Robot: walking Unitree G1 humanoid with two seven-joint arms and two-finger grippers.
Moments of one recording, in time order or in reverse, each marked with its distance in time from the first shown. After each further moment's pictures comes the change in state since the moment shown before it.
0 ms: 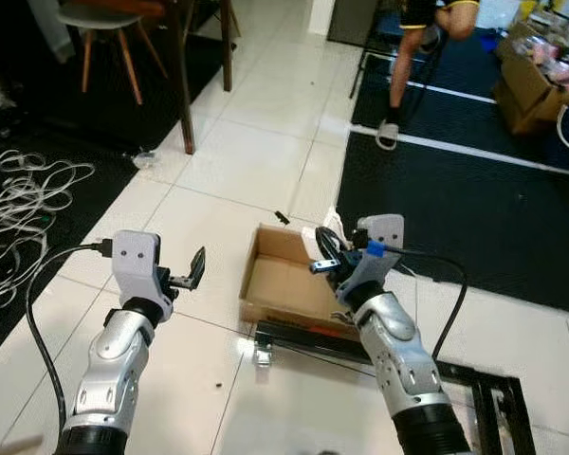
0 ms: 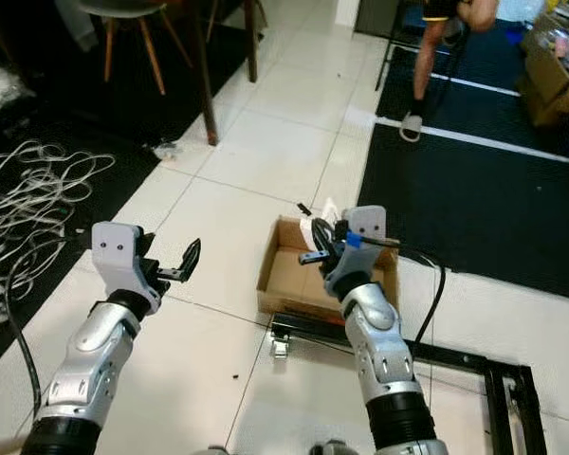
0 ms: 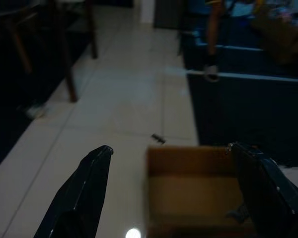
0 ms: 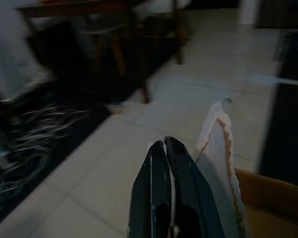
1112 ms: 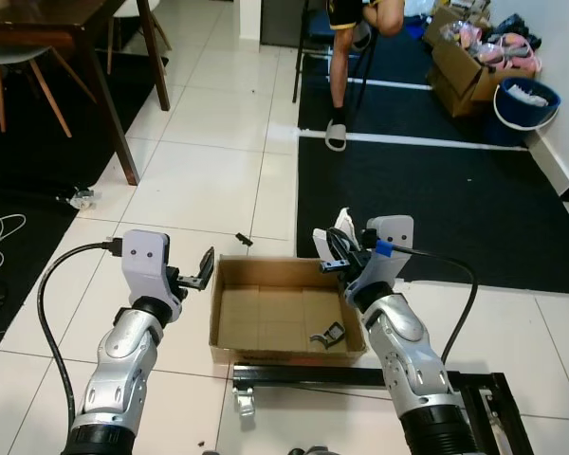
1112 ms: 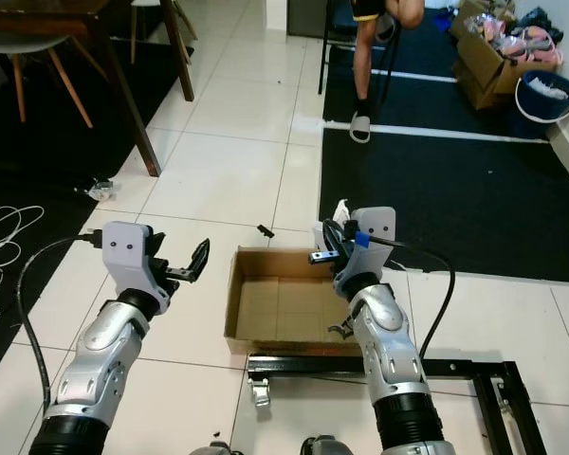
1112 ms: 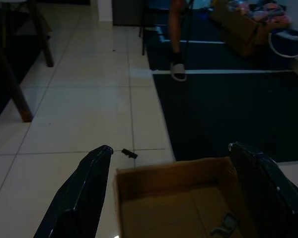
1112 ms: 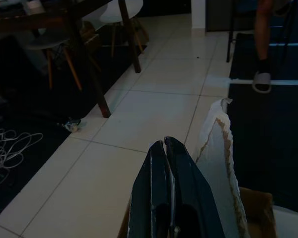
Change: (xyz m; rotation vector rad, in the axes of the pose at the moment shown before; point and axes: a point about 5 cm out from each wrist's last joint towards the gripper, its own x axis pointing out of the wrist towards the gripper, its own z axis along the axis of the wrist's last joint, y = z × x) left arm -0.001 -0.004 -0.003 -0.012 0.016 -0.009; right arm -0.001 -0.001 -0.002 0.000 0.012 -0.006
